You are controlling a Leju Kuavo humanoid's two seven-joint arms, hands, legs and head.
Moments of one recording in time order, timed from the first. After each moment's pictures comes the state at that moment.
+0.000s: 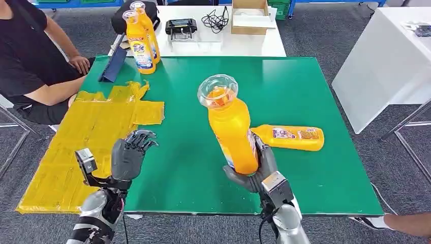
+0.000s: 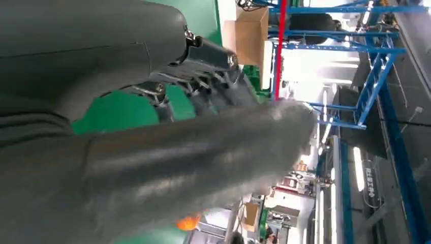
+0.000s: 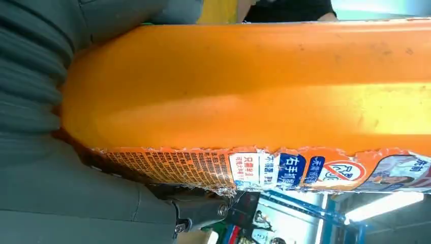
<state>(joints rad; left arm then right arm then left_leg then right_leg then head) -0.11 -0.06 0.02 -1.33 0.24 -0.50 -0.53 -0.11 0.19 0.29 -1.40 0.16 0.07 -0.57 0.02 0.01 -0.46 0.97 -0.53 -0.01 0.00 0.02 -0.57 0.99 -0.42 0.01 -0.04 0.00</state>
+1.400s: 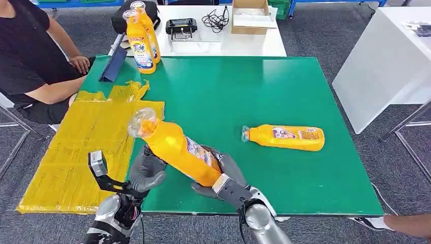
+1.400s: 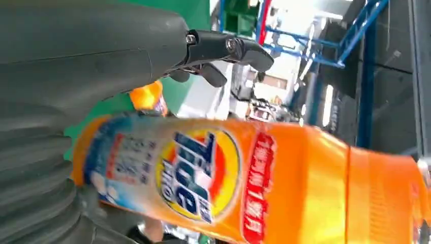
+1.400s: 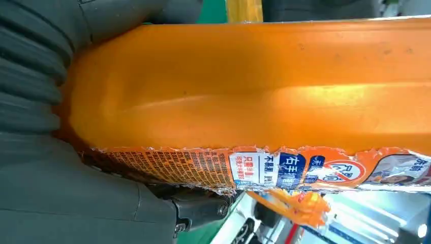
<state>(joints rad) -0.09 -0.10 -0.14 -1.37 0.43 -0.64 -0.45 -0.20 0.22 0.46 -1.16 0.31 0.06 -0.49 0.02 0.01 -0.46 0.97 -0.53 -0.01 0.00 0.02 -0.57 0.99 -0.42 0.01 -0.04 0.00</state>
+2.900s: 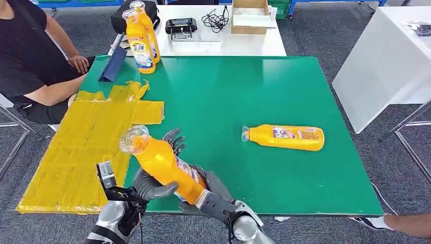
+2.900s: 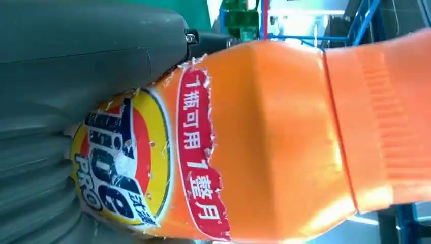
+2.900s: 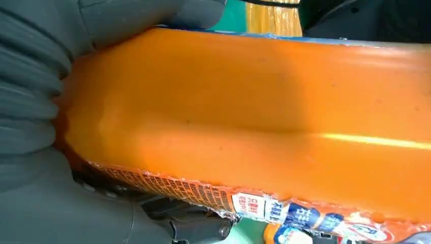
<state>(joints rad) -0.05 -0.07 -0.20 -1.43 0.24 -0.55 -0.55 -0.20 0.23 0.59 -1.00 0.31 0.07 -0.49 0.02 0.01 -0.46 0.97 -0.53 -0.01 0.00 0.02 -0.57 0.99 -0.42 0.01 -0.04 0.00</state>
